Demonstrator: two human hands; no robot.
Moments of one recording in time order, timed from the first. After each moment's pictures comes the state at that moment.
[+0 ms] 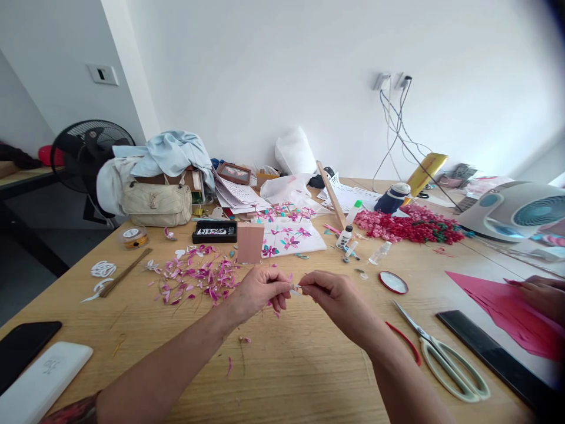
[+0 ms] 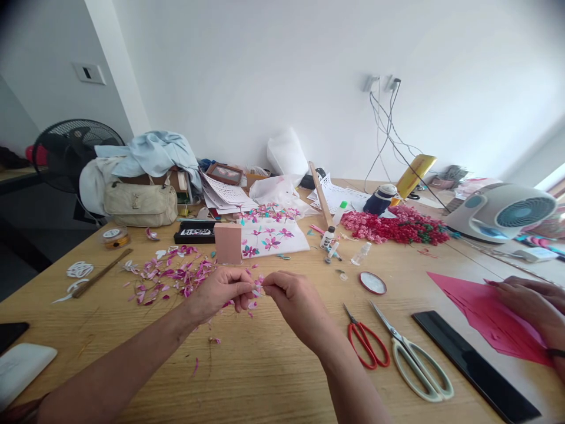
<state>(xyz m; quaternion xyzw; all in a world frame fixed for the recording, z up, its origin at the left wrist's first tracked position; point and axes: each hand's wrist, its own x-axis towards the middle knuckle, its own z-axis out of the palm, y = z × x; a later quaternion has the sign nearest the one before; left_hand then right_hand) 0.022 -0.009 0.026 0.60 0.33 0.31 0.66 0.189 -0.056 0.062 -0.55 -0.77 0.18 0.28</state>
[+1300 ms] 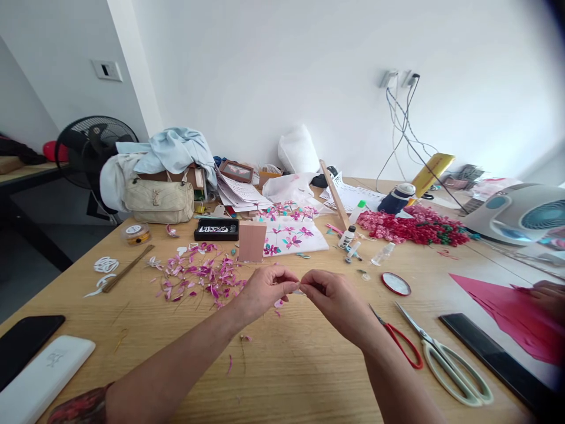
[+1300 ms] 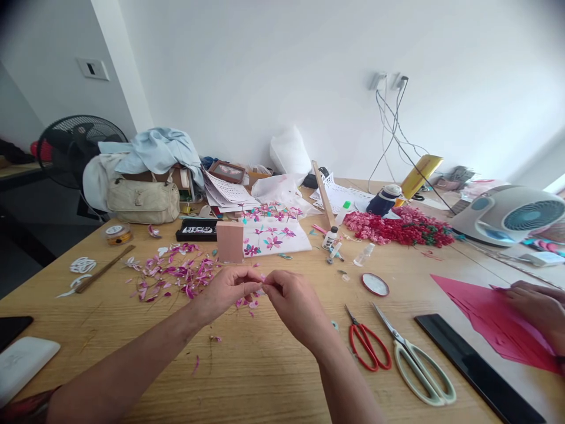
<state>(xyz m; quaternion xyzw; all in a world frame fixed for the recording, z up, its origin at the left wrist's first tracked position) 0.029 -0.011 0.028 0.63 0.36 0.33 0.61 0.180 -0.053 0.064 -0.59 -0.76 0.15 0.23</state>
